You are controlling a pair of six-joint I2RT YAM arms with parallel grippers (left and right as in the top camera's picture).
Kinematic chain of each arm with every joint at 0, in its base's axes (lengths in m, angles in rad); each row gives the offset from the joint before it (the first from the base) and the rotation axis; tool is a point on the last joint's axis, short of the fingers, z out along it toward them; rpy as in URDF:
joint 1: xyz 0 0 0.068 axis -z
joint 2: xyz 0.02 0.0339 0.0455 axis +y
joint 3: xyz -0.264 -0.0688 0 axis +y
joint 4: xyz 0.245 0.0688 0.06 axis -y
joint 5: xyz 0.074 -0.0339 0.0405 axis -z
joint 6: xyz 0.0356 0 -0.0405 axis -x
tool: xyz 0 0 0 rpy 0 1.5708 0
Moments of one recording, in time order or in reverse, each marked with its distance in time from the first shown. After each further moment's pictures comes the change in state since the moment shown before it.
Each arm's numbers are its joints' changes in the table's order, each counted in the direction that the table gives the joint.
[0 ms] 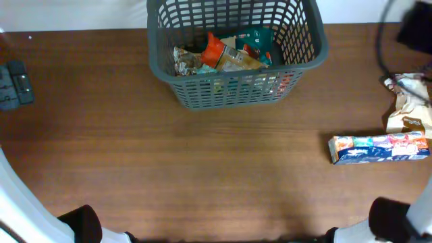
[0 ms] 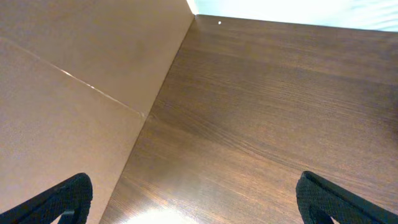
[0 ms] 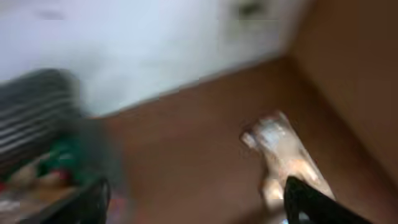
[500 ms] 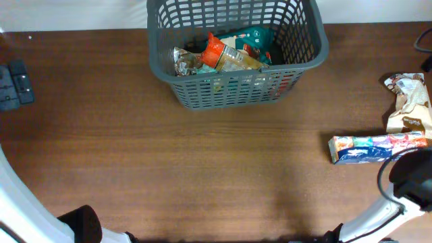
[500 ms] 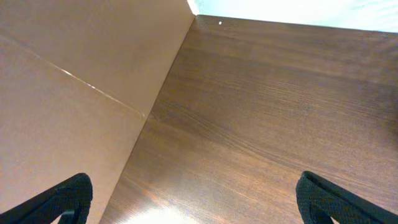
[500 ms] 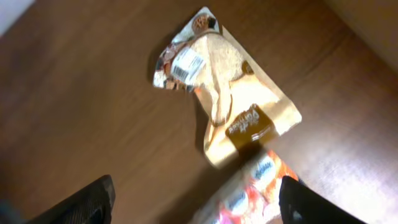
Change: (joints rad) left arm -0.001 0.000 0.000 0.000 0.000 0.000; right arm 0.293 0.399 0.109 0.024 0.000 -0.052
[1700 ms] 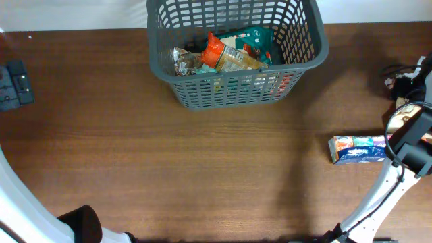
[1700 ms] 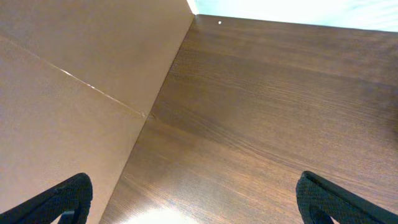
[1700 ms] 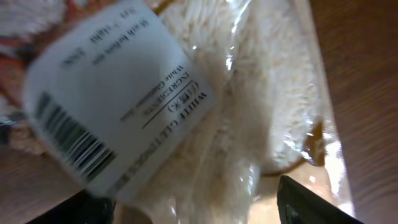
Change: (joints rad) left arm 0.000 0.000 0.000 0.000 0.000 0.000; right arm 0.005 0.468 0.001 0.261 0.122 0.349
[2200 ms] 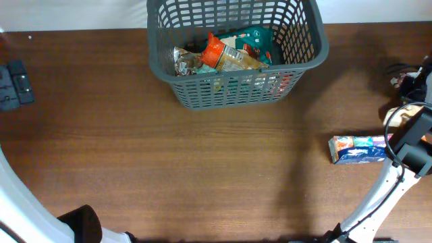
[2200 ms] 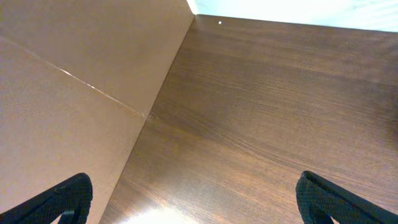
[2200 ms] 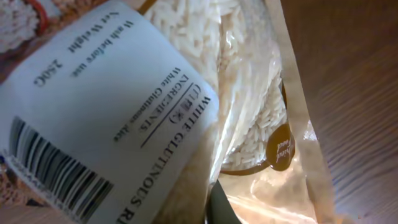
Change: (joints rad) left arm 0.000 0.000 0.000 0.000 0.000 0.000; right arm 0.002 0.003 -0.033 -0.045 -0.004 -0.114
